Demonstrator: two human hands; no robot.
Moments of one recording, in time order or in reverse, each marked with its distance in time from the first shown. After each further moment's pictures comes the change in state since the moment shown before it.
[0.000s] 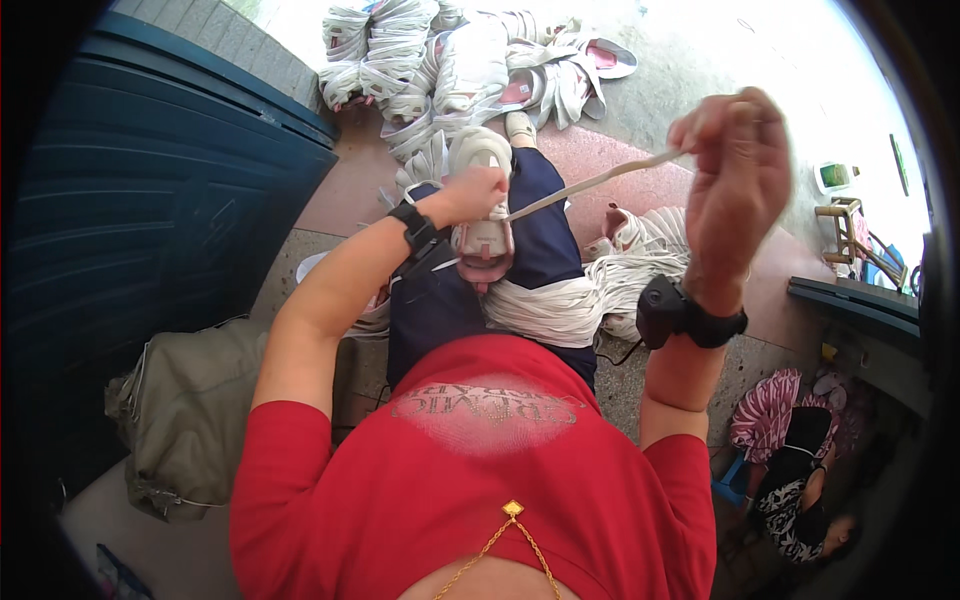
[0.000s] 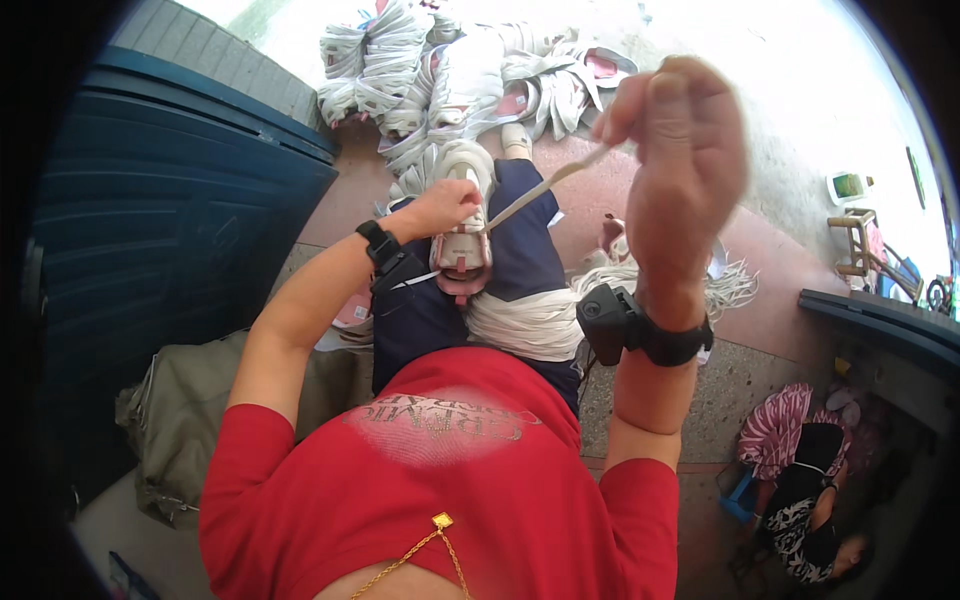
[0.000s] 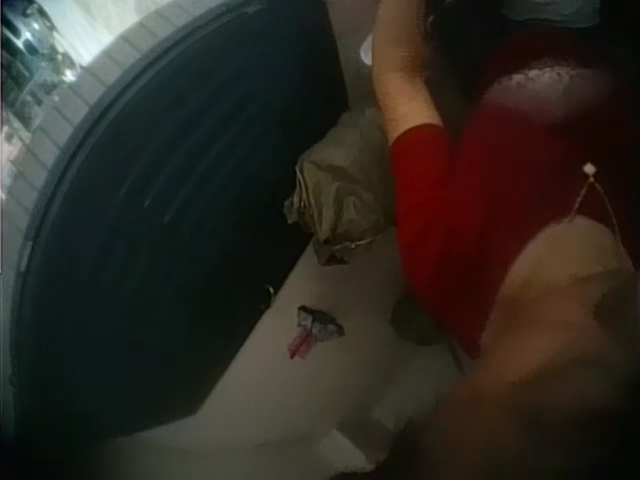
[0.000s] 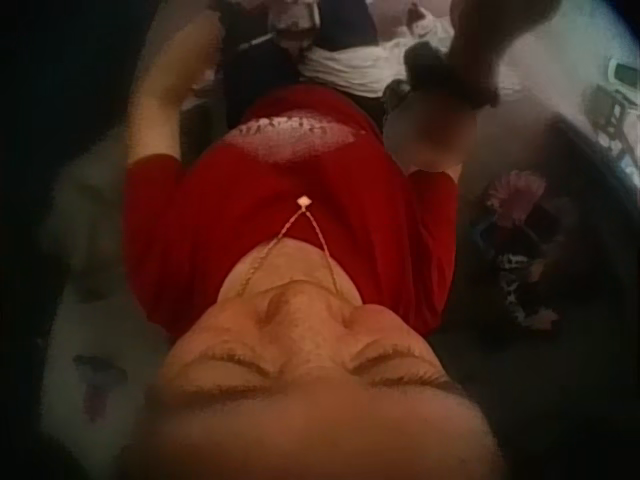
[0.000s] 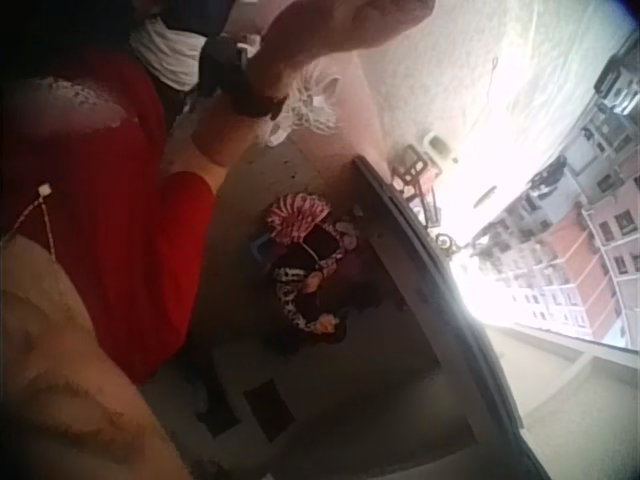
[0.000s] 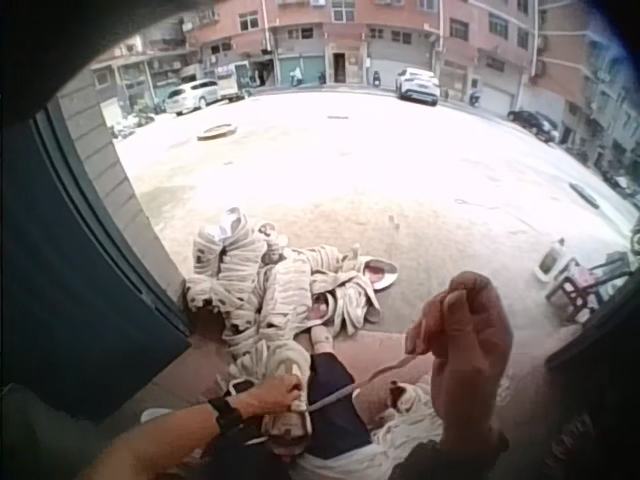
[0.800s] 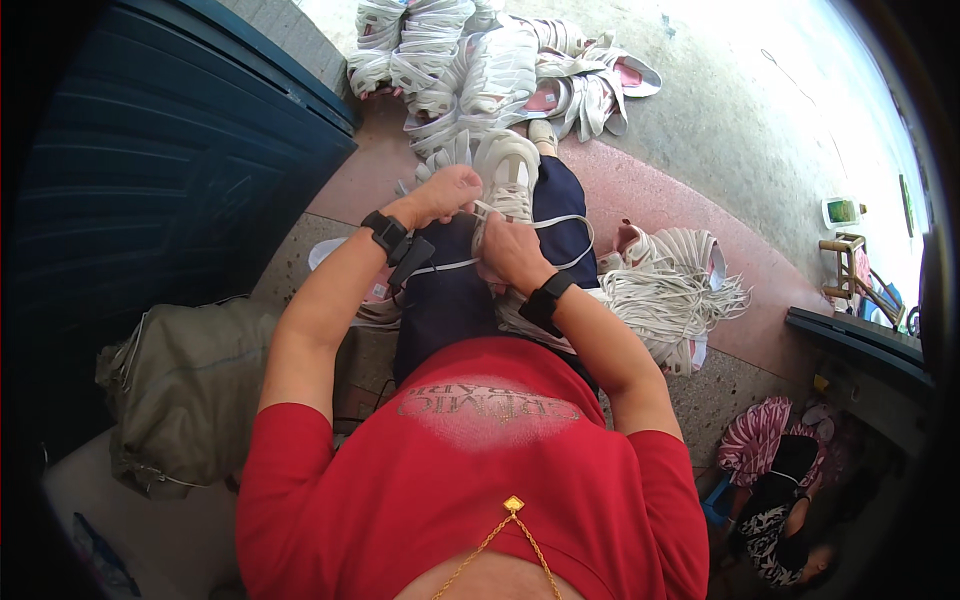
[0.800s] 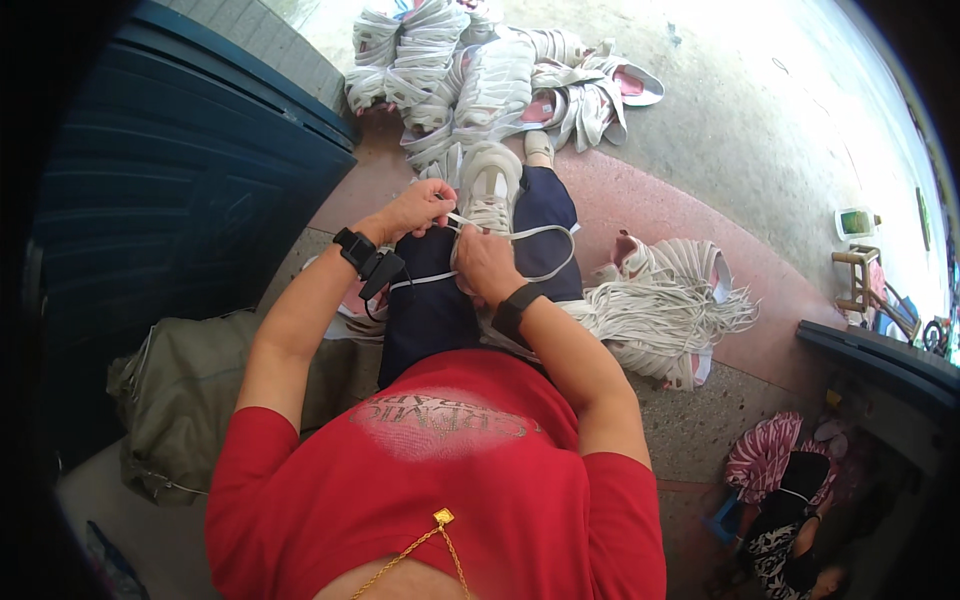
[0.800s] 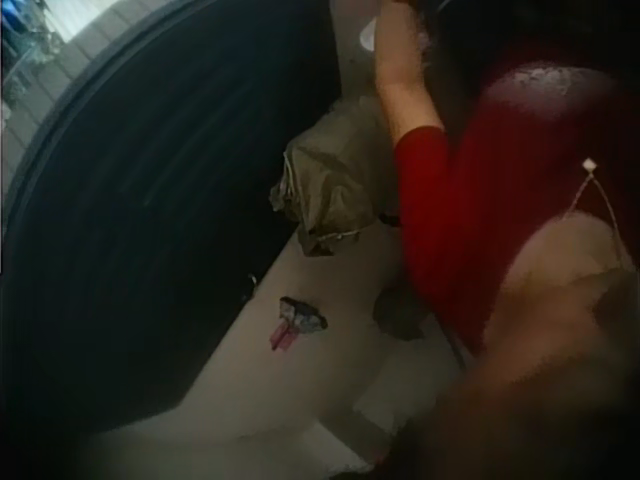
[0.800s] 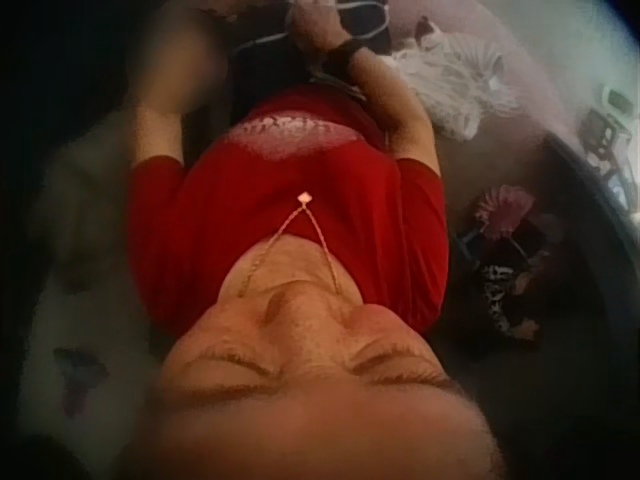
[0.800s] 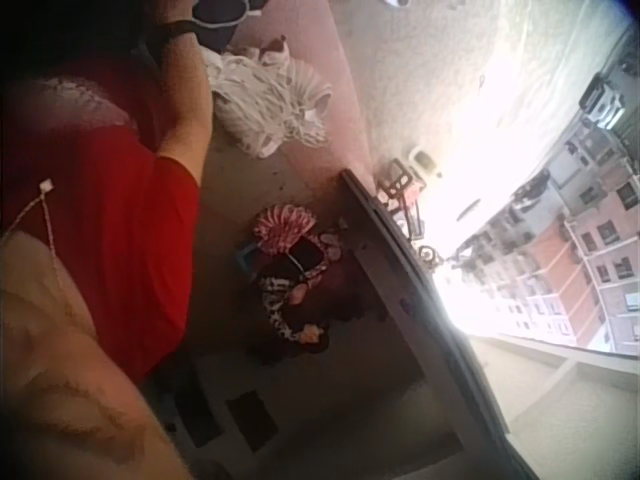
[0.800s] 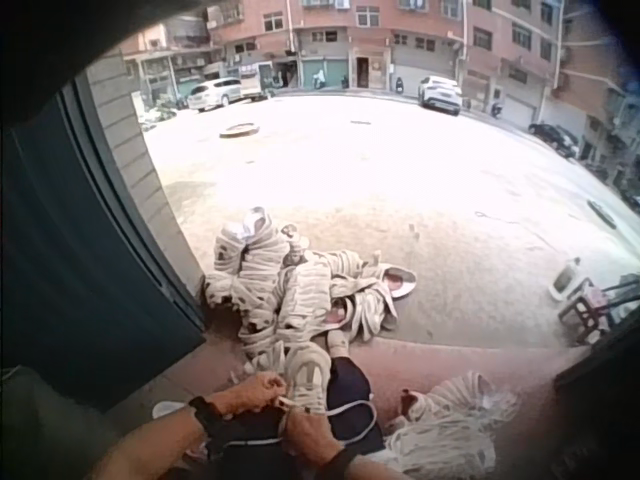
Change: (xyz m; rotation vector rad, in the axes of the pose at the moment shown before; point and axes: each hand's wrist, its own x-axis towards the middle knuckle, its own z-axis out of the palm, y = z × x) left_hand -0.066 -0.030 -0.055 -0.663 -0.050 -0.489; right_hand -0.201 0.225 0.086 -1.185 -0.984 0.389
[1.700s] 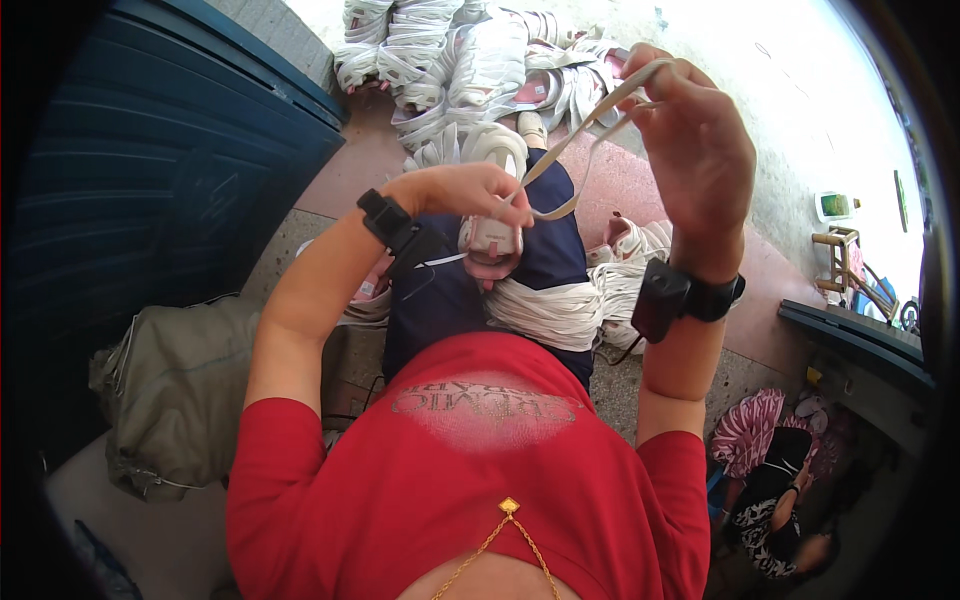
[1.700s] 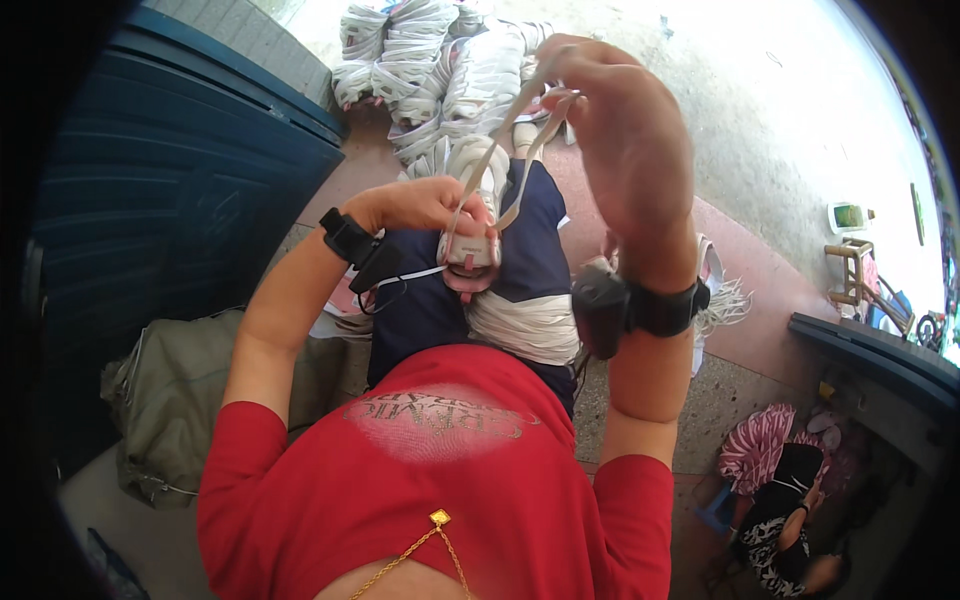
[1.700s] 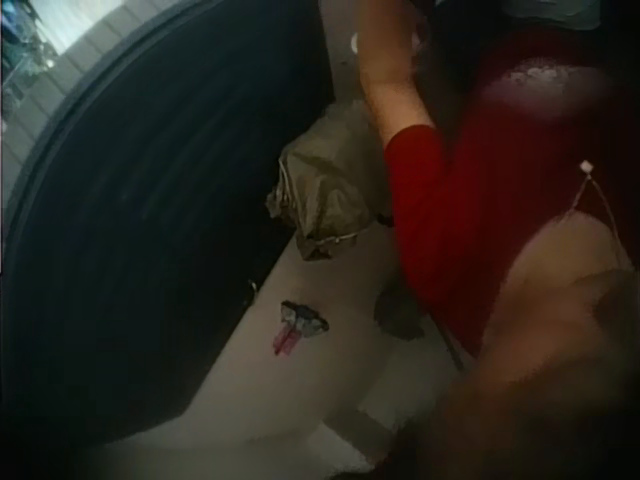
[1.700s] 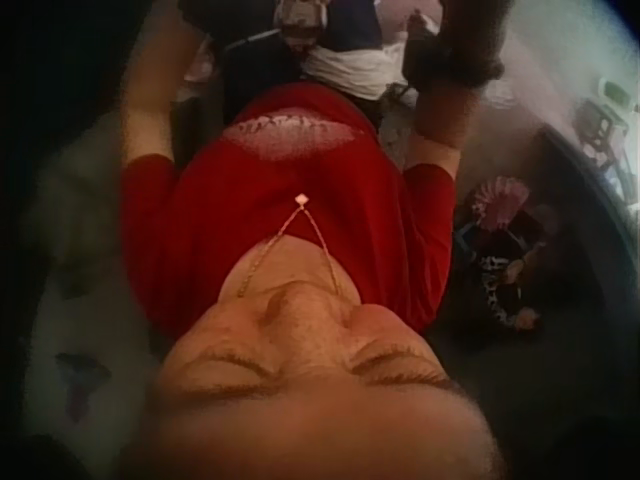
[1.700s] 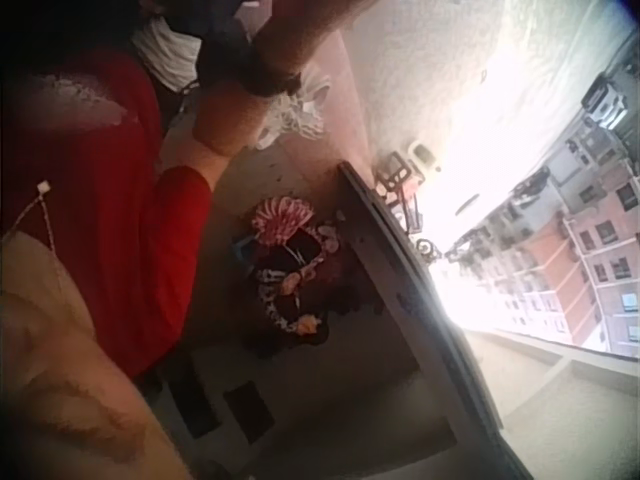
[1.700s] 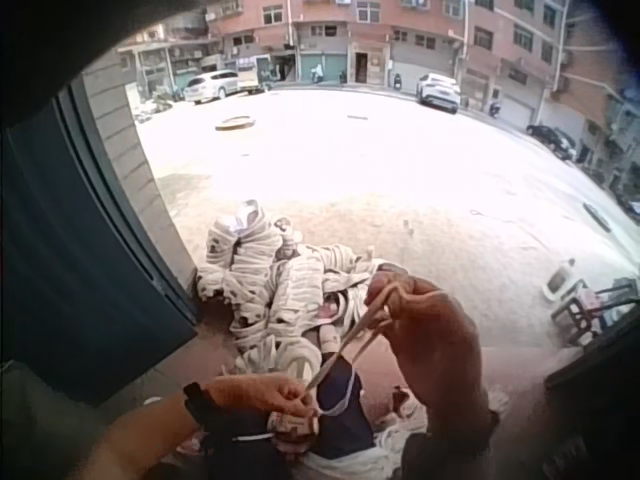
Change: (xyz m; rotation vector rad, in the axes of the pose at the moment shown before) left_hand -0.017 0.077 0.027 0.161 -0.582 0.328; right_hand -0.034 0.024 -0.292 1.785 0.417 -0.359
